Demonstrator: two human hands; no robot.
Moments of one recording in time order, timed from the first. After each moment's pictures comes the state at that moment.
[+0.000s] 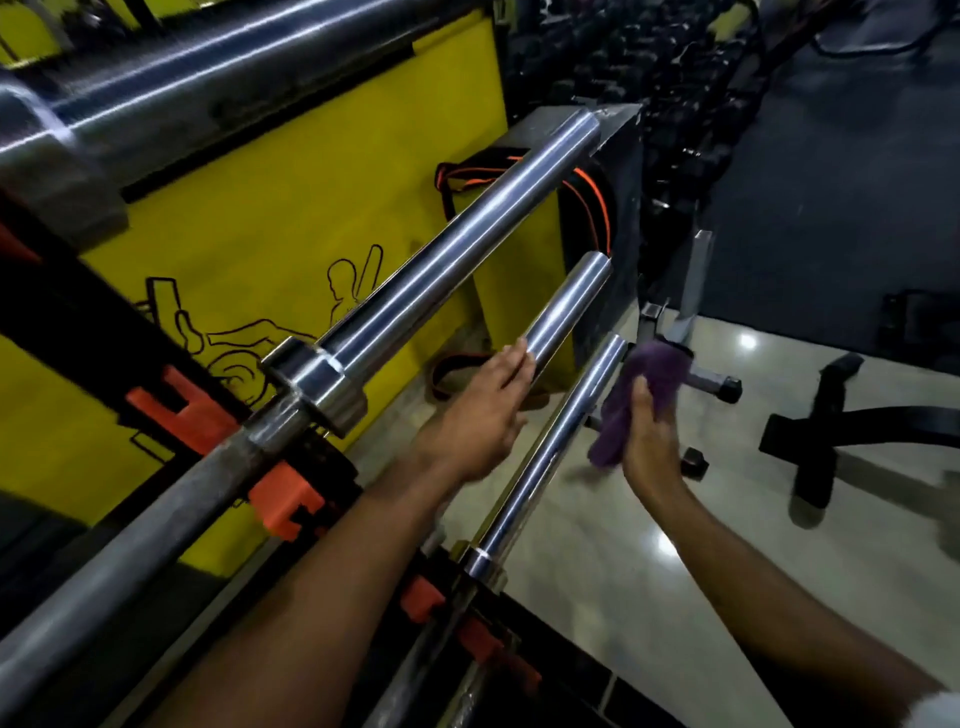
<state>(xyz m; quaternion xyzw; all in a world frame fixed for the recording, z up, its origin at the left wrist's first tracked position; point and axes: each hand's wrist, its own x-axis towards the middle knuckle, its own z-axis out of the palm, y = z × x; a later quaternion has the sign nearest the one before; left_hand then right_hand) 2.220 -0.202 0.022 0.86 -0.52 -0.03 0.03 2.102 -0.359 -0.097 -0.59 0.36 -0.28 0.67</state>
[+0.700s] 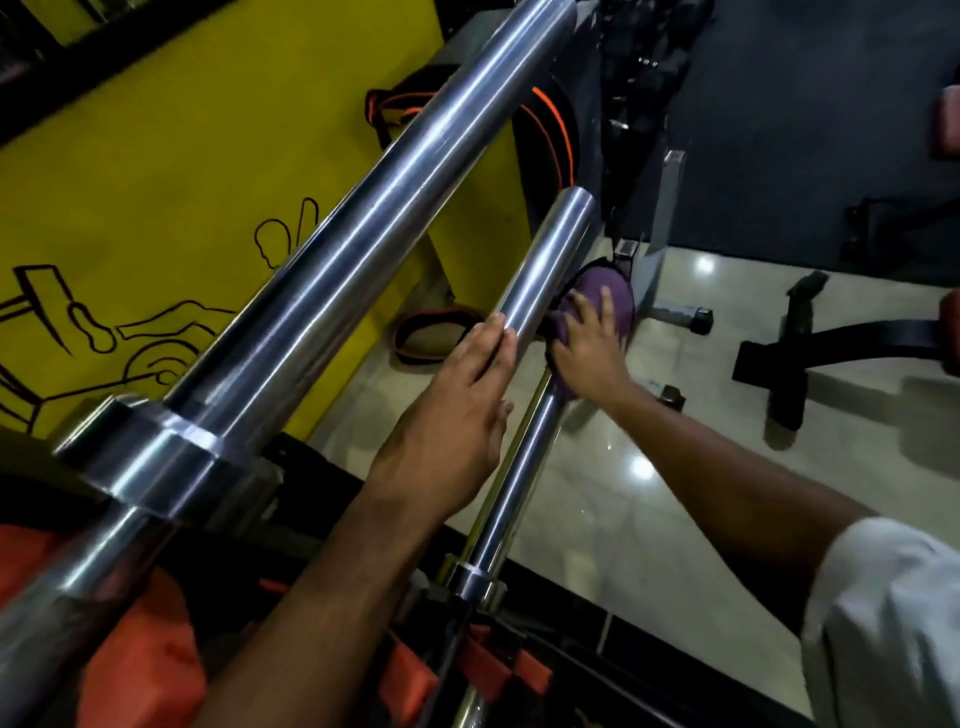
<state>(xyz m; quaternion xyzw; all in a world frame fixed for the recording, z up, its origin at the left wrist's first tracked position) 2.229 -0.202 0.002 0.84 -0.53 -0.02 0.10 2.225 -0.438 -0.178 -0.91 0.30 -0.11 0.28</state>
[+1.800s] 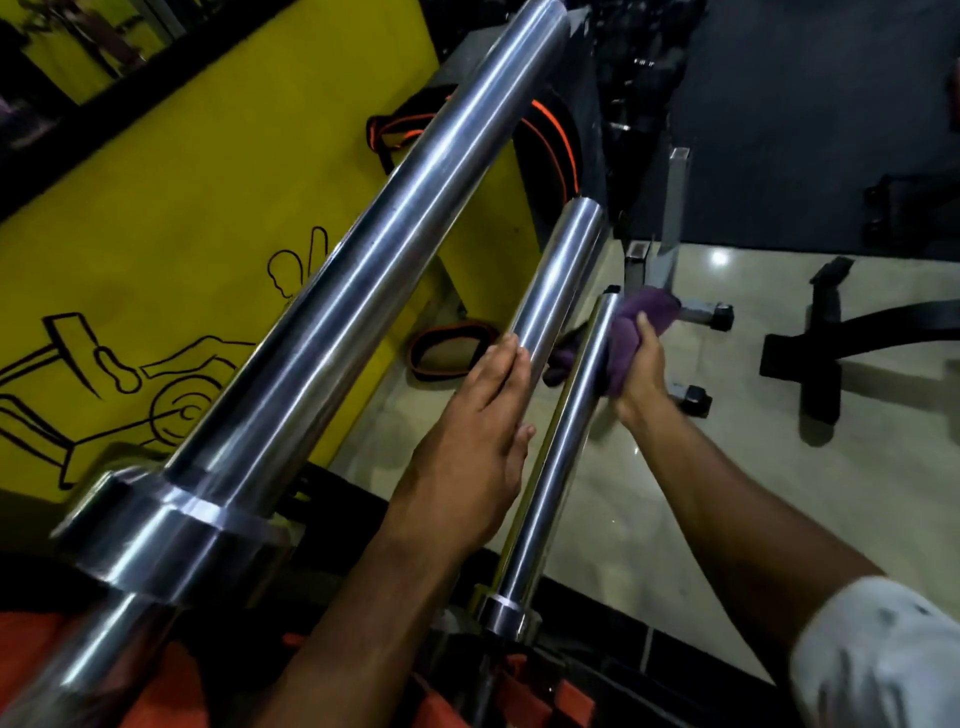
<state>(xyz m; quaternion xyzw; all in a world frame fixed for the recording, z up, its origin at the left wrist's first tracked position) 2.226 -0.201 0.009 0.84 -0.53 -0.04 0.14 2.219 -0.437 -0.186 -0.22 0.35 -0.24 0.88</state>
